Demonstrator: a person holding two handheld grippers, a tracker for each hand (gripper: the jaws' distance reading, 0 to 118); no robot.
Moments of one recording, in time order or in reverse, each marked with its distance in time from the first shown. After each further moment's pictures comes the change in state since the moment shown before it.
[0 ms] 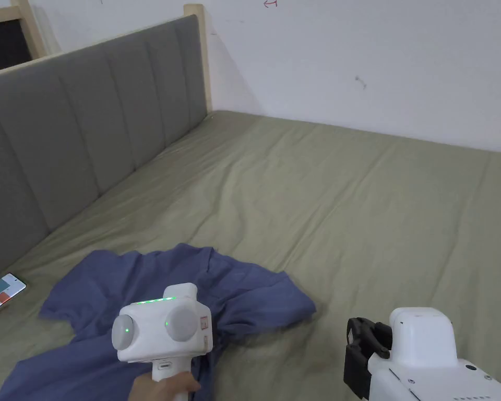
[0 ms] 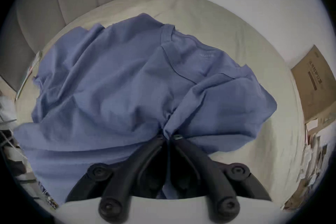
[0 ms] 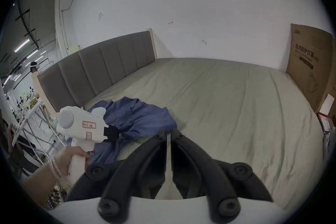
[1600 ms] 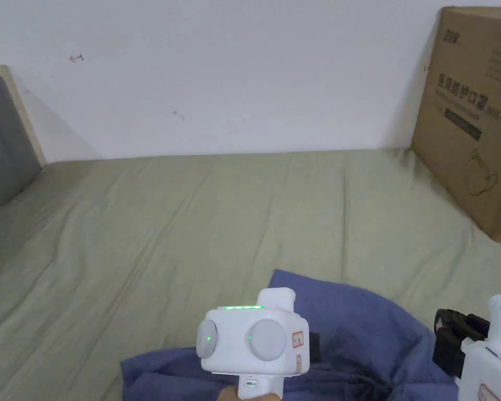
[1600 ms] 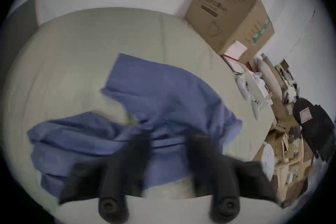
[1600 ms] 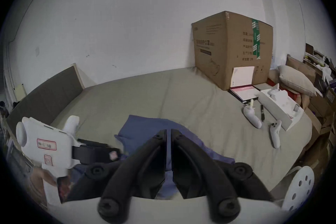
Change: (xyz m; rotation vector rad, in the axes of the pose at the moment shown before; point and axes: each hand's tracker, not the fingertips) left arm 0.317 -0.147 0.107 -0.045 -0.484 -0.508; right arm 0.197 -0.050 0.227 0.148 -0.525 -0.266
